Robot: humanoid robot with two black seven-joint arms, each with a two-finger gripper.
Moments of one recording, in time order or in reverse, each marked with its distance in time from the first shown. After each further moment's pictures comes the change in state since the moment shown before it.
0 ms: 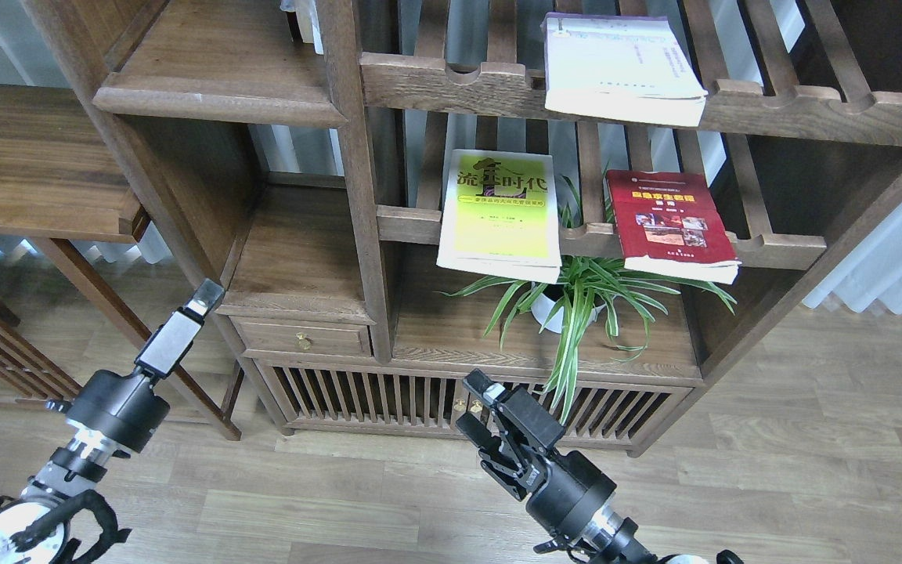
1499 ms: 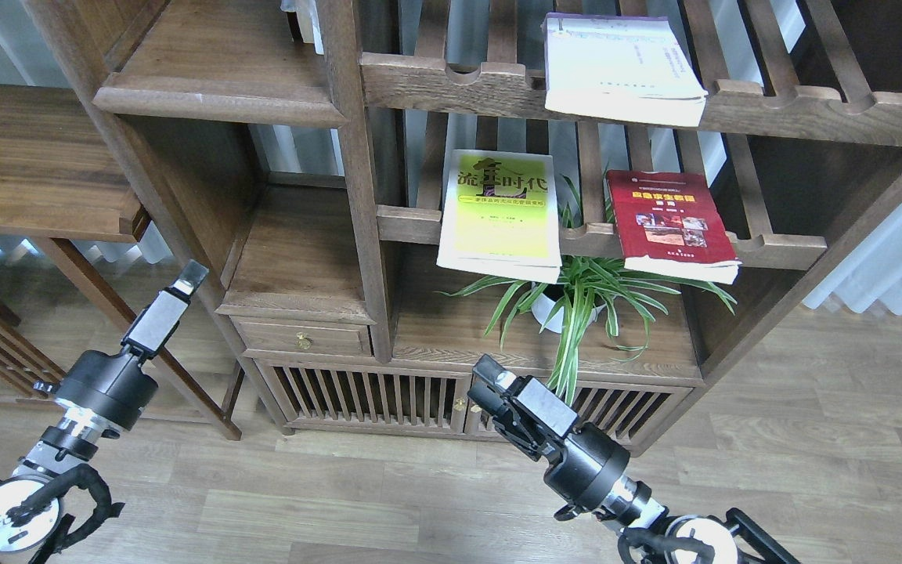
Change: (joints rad) left arm -0.035 -0.004 -0.040 0.071 -0.001 0.000 0.012; right arm 0.201 -0.122 -0.072 -0.189 0.032 0.275 -0.009
